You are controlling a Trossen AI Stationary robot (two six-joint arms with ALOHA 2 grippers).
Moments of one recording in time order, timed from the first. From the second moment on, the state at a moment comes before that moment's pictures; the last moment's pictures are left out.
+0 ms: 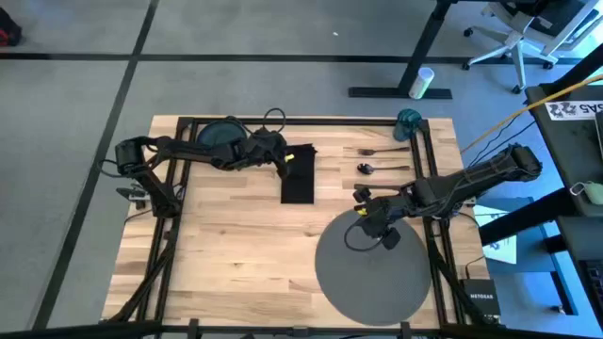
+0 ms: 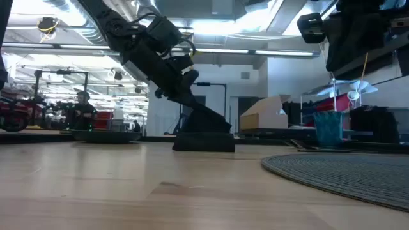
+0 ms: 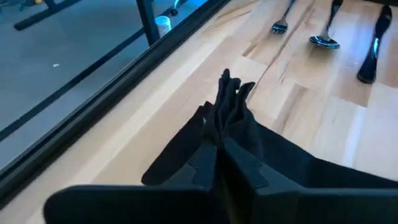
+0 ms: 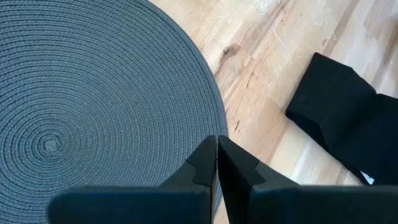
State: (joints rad) left arm 0.36 1.64 0.86 0.22 -0.21 -0.02; right arm 0.31 1.17 0.83 -0.65 0.08 -0.41
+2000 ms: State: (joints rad) left arm 0.38 1.86 0.86 0.19 -0.23 0.00; right arm 0.31 1.17 0.83 -0.53 0.25 -0.48
